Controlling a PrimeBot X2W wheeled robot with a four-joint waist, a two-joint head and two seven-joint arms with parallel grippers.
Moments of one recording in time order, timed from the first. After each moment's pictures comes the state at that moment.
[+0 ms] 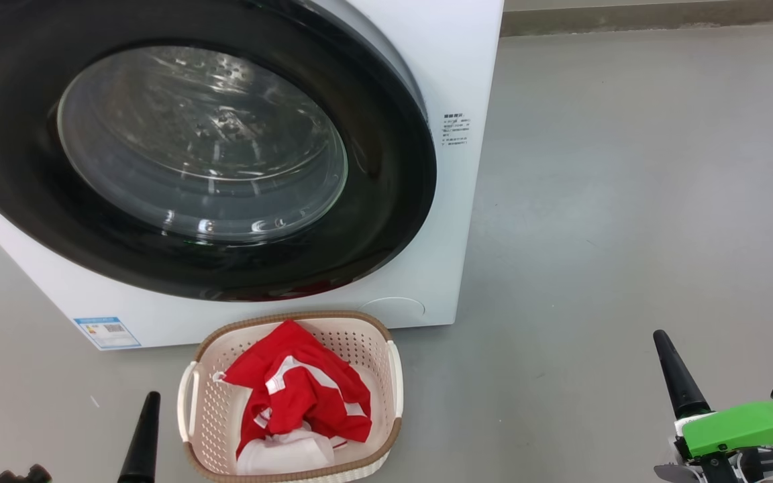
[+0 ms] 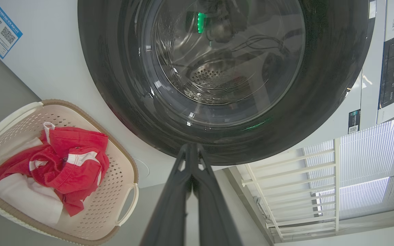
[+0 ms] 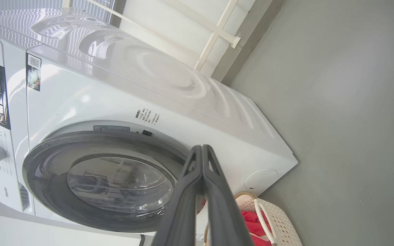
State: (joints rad) left arm -0.01 0.05 0.10 0.24 -1.21 -0.12 0.01; right arm -0.03 -0.07 -0.05 0.29 1.27 0.13 -0.02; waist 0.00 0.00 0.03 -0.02
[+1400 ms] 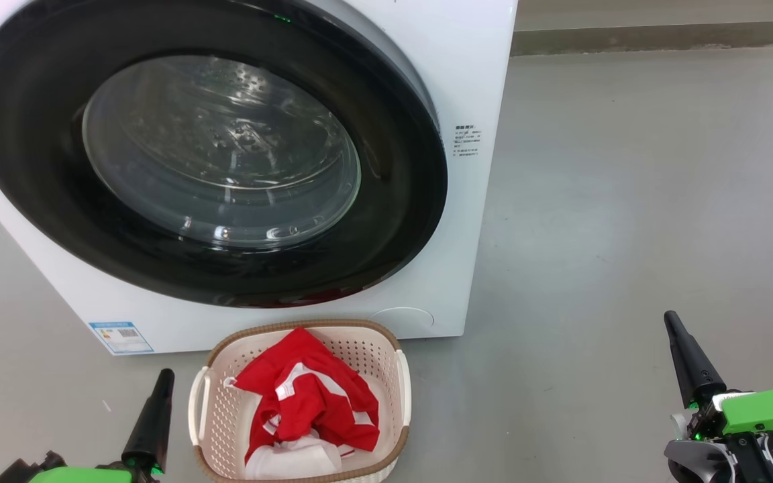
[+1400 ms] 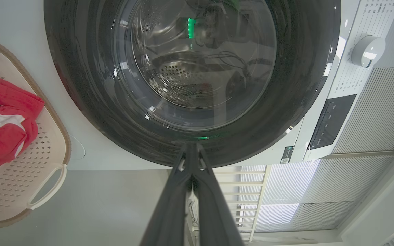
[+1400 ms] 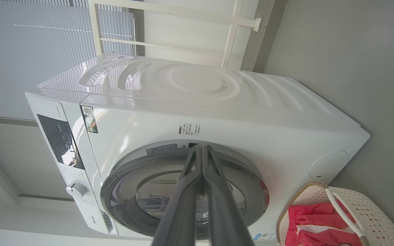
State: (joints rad) left arm -0.07 0.04 0.09 0.27 -1.60 -0.12 0.11; right arm -0.07 -0.06 -0.11 0.27 1.62 0.13 0.09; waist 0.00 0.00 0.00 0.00
